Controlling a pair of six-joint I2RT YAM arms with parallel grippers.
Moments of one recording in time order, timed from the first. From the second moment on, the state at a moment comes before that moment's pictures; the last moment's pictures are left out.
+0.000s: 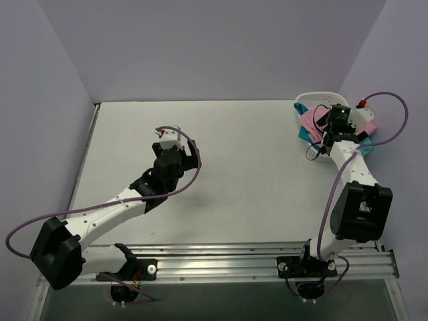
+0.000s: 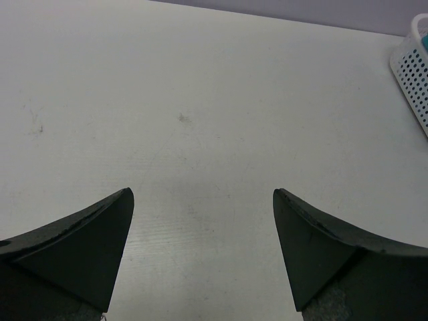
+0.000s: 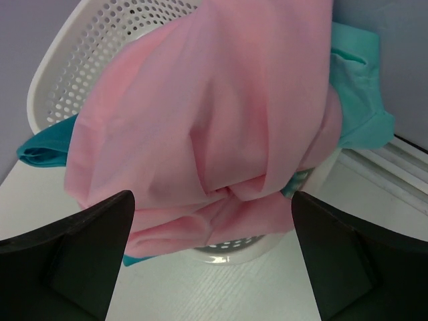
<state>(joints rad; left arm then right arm) -0.76 1.24 0.82 0.14 -0.56 -0.43 -0.18 1.52 1.17 -0.22 0.51 0.63</state>
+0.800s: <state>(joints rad) -0.73 1.23 0.80 0.13 -0.55 -0.44 0.18 1.55 1.29 -0.14 0.59 0.59</state>
